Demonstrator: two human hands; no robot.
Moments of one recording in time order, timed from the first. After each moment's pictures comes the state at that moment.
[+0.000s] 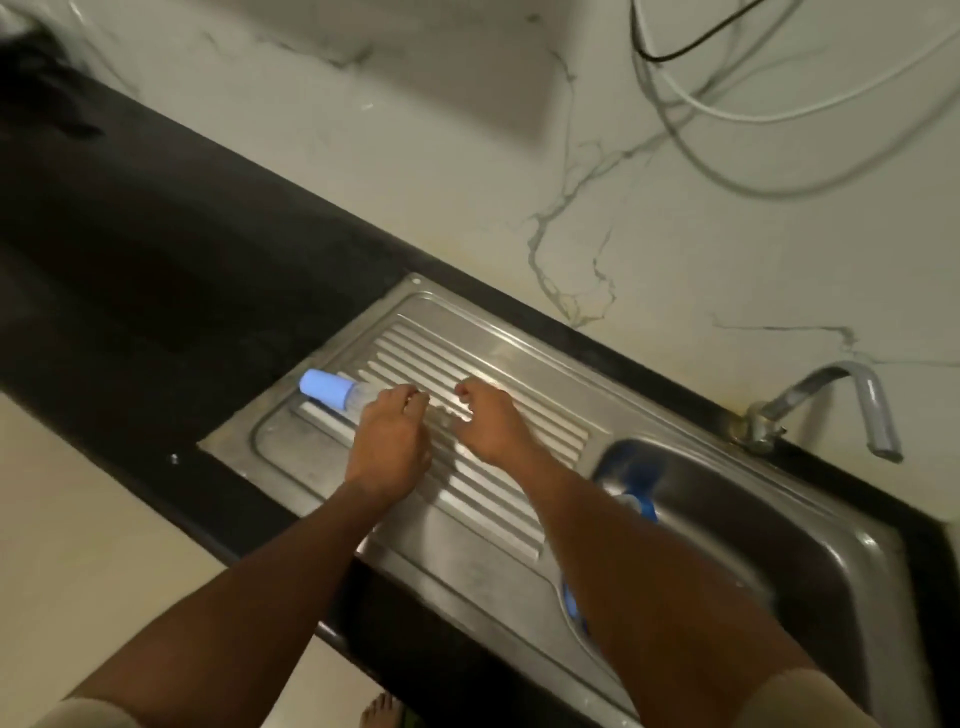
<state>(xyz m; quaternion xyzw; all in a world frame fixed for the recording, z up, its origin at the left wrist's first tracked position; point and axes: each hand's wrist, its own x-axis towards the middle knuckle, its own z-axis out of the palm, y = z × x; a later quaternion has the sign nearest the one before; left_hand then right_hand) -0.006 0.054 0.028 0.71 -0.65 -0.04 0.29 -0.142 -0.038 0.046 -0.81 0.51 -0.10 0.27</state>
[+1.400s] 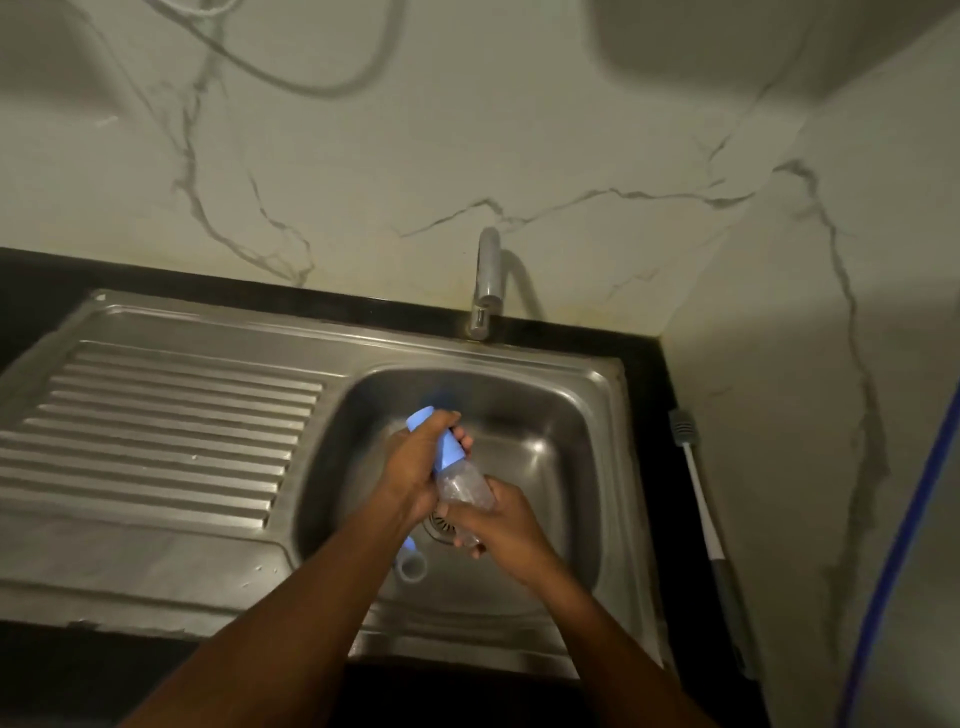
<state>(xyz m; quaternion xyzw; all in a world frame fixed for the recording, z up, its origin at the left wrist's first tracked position) -0.400 0.035 0.039 0.48 -0.15 -0.72 0.48 -0.515 0.113 0.041 -0.41 0.59 -0.34 0.60</state>
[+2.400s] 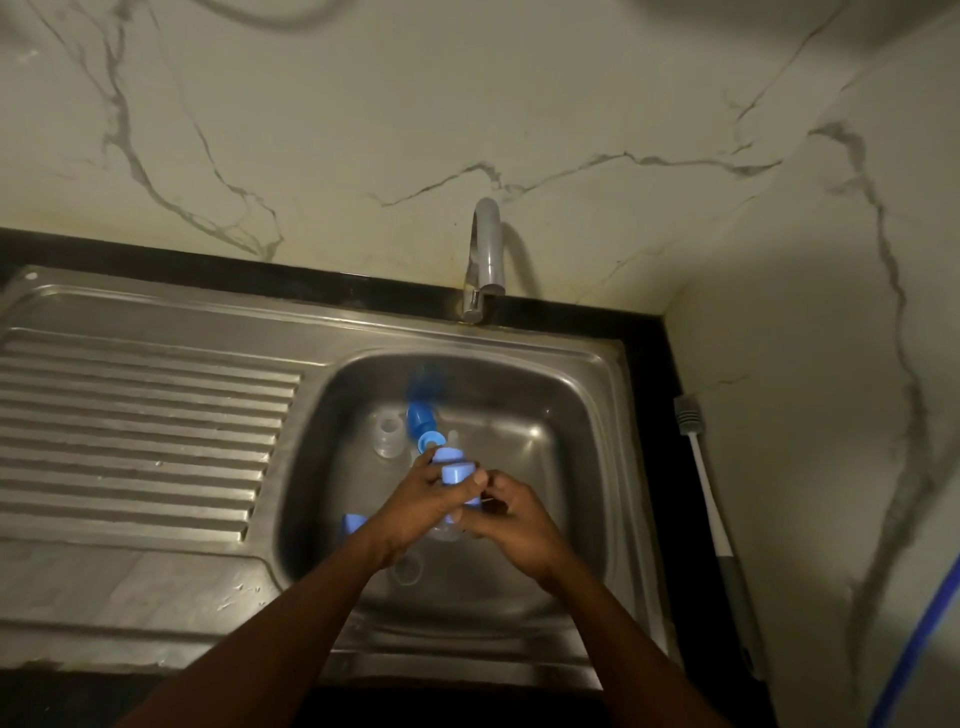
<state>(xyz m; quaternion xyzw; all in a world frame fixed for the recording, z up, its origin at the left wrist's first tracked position) -0.385 0.055 0.011 0.51 -0.47 -0.67 0.27 -0.539 0.094 0.003 -0.46 0.58 -0.34 0.58</state>
